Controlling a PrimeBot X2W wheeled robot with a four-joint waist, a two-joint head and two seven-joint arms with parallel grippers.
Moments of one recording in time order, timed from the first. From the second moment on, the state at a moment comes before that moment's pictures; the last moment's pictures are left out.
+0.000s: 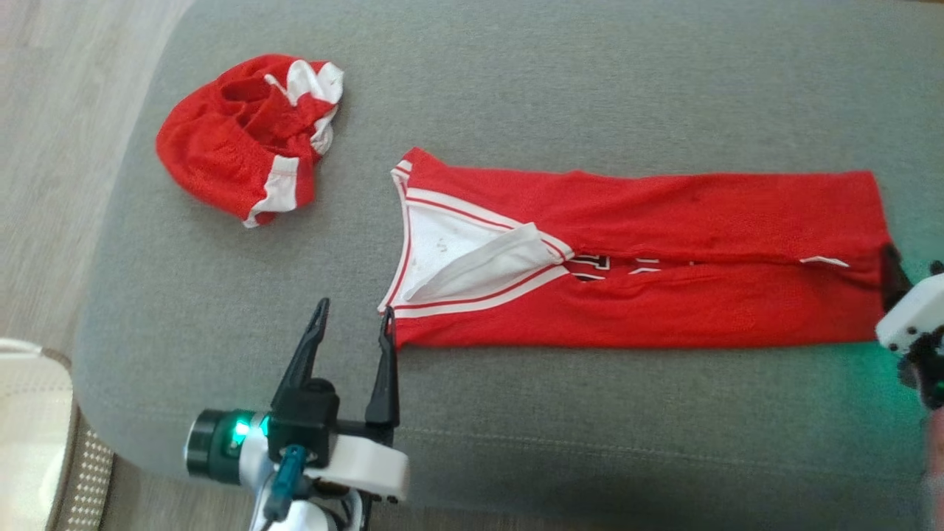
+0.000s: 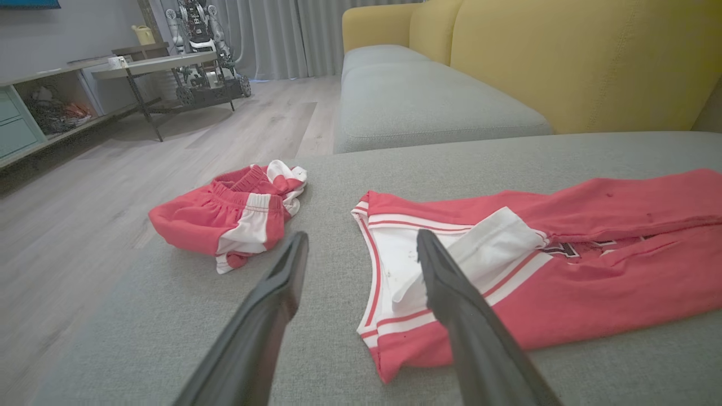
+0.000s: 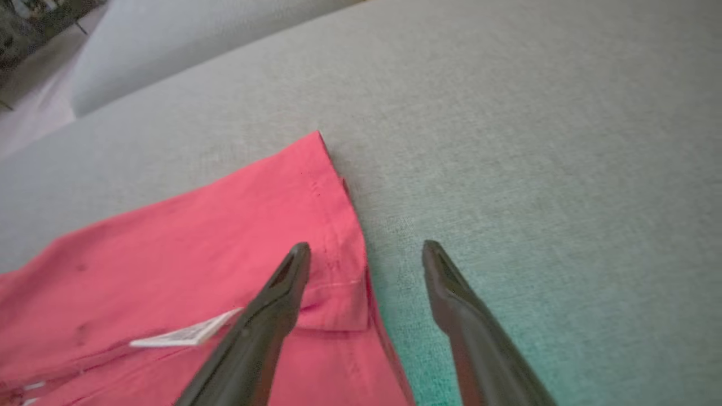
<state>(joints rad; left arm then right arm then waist) -0.13 0.32 -0.75 -0.03 -0.33 0.55 -0.25 -0.47 -0.17 -0.49 0.67 0.19 0.13 0.20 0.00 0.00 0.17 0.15</state>
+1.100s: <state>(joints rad) -0.07 0.17 -0.59 0.06 -0.18 0.39 -0.25 -0.57 -0.21 -0.45 0.84 0.11 0.13 0.38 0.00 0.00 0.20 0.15</state>
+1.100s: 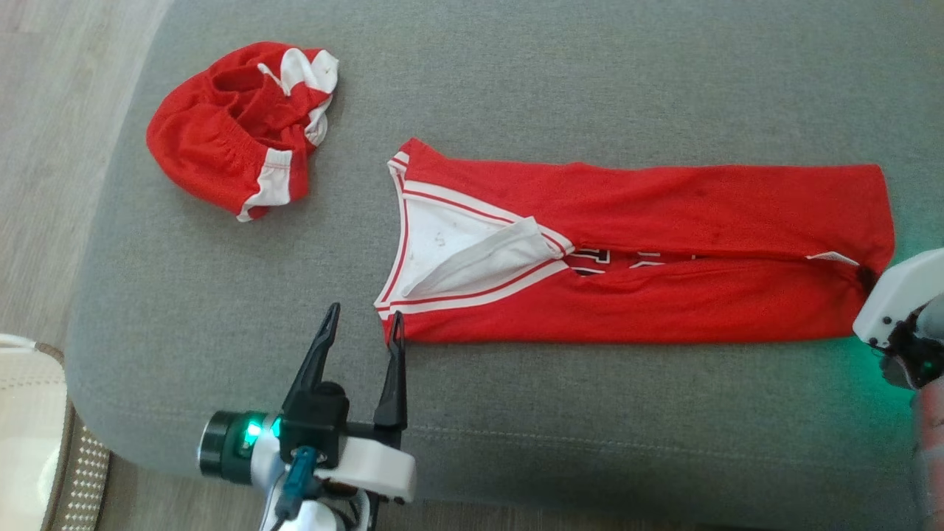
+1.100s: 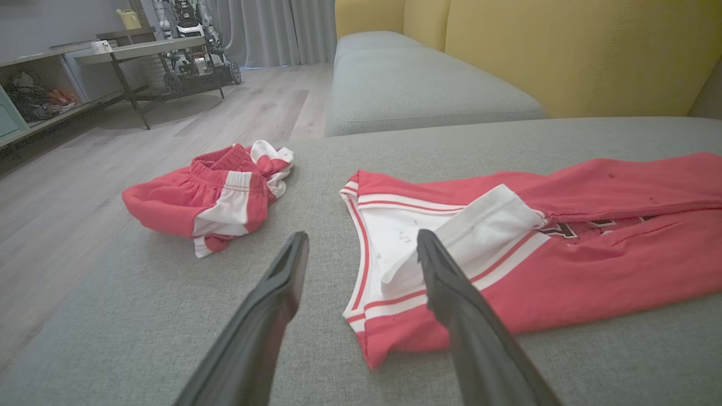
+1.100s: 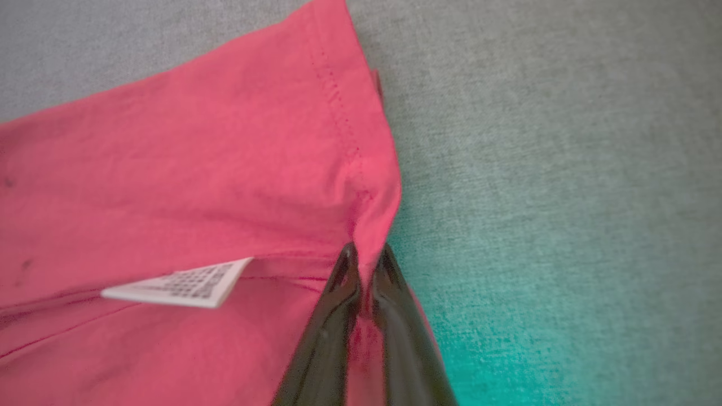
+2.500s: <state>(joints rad) -0.04 0.12 -0.50 0.08 -0.11 0.28 -0.25 -0.42 -0.22 -0.02 0.07 0.23 0.13 0.61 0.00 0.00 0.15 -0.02</state>
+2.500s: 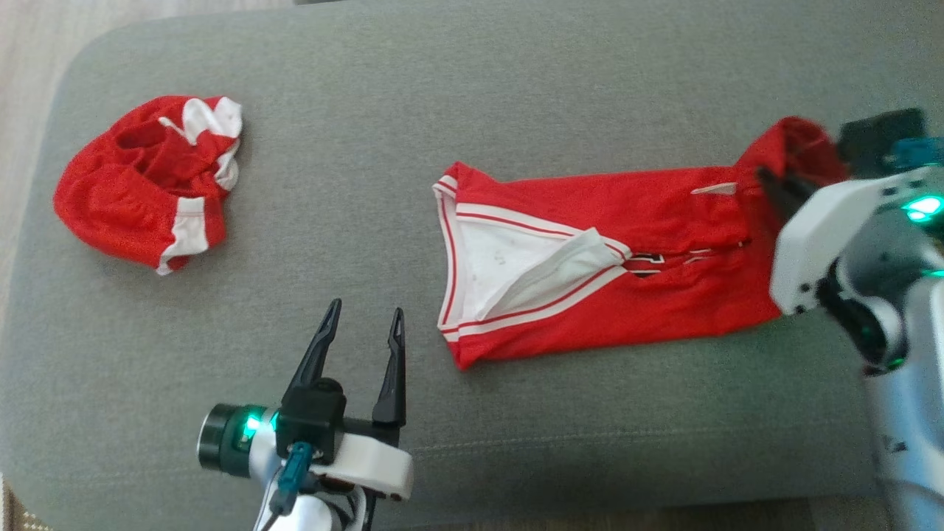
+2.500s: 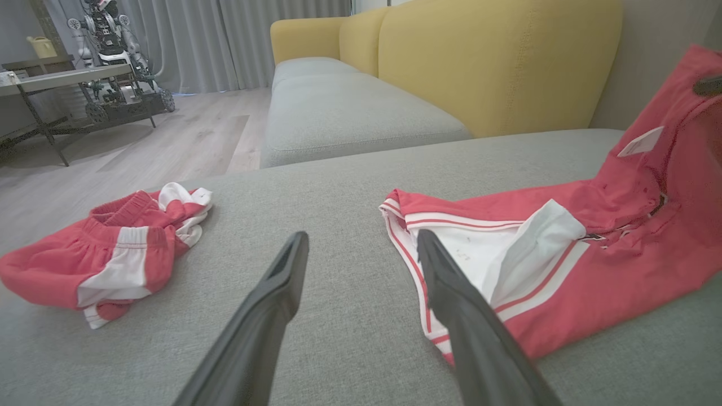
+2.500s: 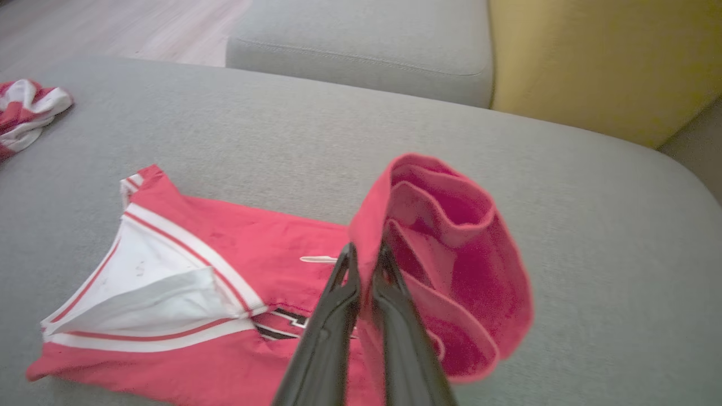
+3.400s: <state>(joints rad) -0.04 0.06 -0.52 0.11 -0.11 0.24 -0.25 -0.59 -0.10 0.33 0.44 0.33 0.13 0.59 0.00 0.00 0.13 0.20</state>
